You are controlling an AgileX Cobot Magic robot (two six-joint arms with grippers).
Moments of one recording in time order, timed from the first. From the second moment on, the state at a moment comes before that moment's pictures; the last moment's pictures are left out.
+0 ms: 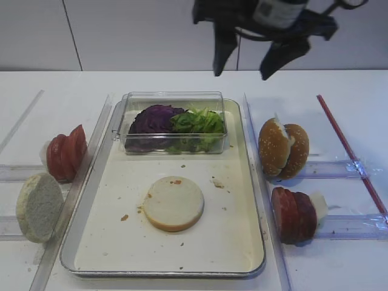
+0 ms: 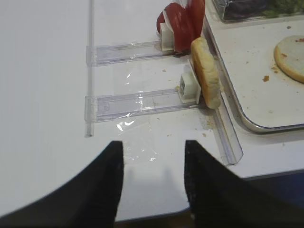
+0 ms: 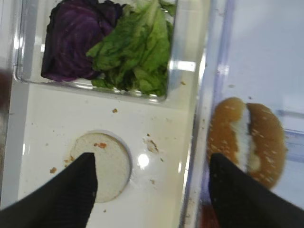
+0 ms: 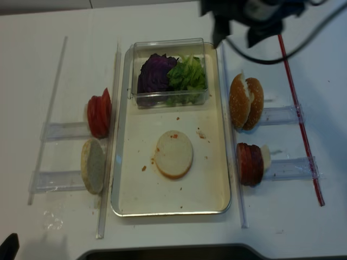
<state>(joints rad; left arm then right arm) -0.12 -0.01 -0.49 0.04 1.18 -0.02 0.50 1.72 -1.70 0.11 1.25 0.34</state>
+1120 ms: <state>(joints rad) -0.12 -0.01 -0.49 0.04 1.18 -0.02 0.56 2.24 -2.07 0.04 1.24 0.38</state>
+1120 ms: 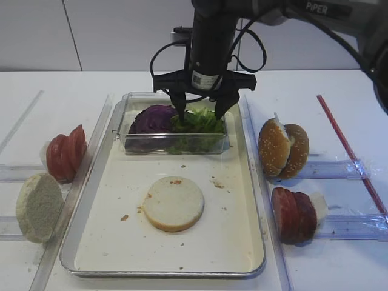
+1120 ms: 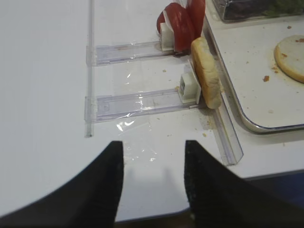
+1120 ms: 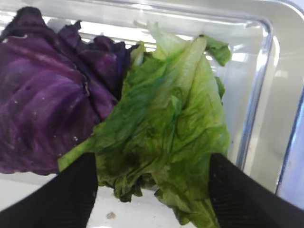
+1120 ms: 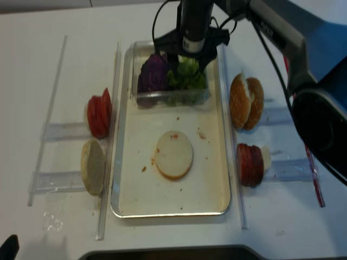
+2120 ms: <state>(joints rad) -0.12 -0.01 -0.49 0.04 1.18 -0.02 0.56 2.32 -2.07 0.05 1.23 0.39</state>
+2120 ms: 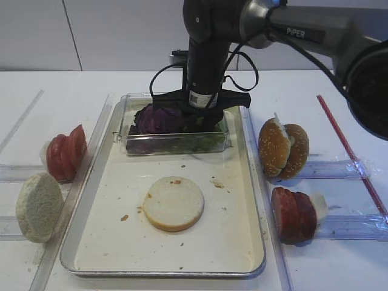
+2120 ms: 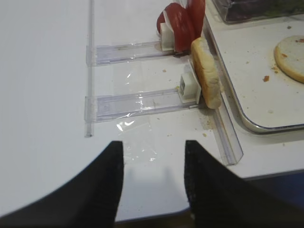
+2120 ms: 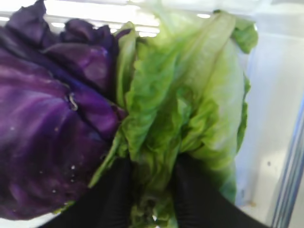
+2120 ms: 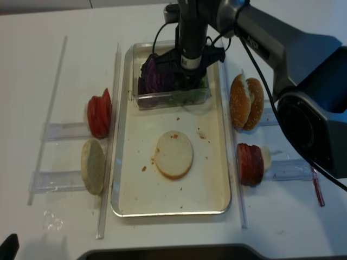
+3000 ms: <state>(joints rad) -0.12 -0.01 -0.49 0.04 1.18 -0.02 0.56 2.27 -2.13 0.03 1.24 0.39</state>
